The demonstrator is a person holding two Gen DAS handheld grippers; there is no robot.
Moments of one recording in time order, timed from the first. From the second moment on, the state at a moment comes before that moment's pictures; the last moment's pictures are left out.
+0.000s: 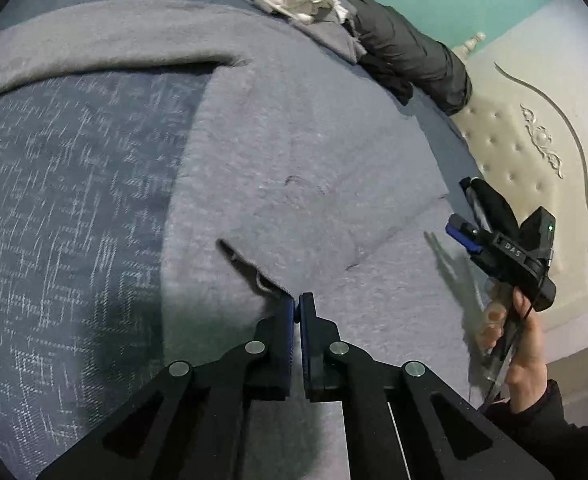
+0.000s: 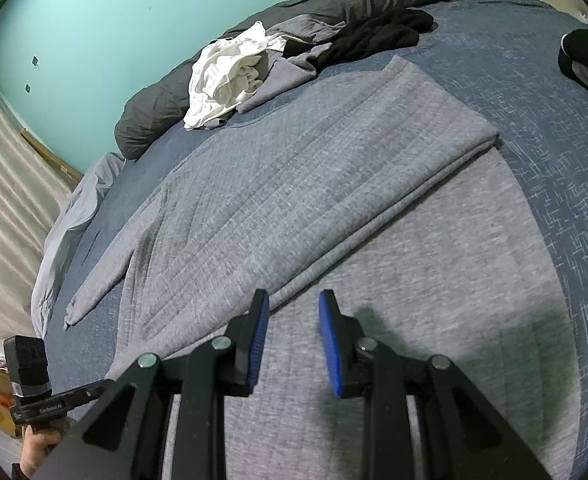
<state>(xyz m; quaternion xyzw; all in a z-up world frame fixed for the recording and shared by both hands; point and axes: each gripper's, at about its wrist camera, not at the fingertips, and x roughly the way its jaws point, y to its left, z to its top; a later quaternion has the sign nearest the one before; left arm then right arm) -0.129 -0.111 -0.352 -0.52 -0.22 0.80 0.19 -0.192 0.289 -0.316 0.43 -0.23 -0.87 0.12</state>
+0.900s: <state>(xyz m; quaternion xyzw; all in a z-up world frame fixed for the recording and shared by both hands) -0.151 -0.156 -0.326 -0.46 -0.25 0.84 0.11 -0.197 0.287 -0.309 0.42 -0.24 -0.87 0.13</state>
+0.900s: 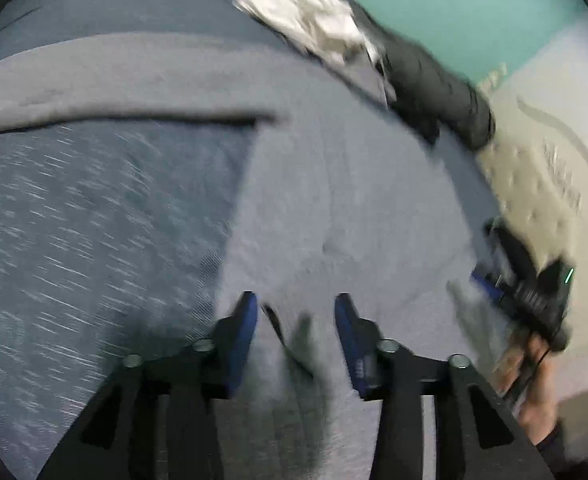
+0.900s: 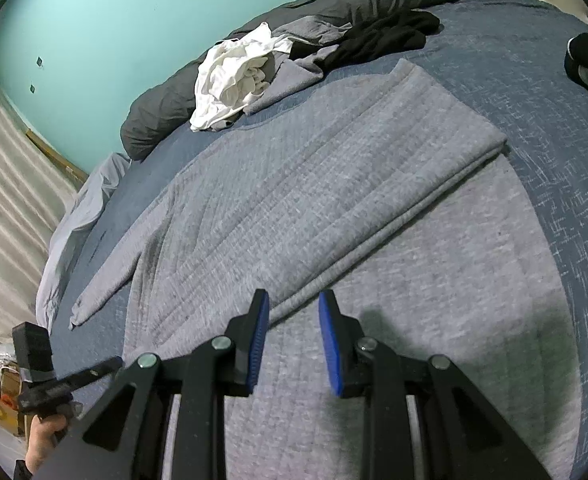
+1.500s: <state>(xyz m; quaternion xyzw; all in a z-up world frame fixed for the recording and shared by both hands) -0.159 -0.433 -0.311 -0.41 -0.33 0.83 -0.17 -0.202 0.286 -0.312 0.42 -0.24 -0.86 0.13</state>
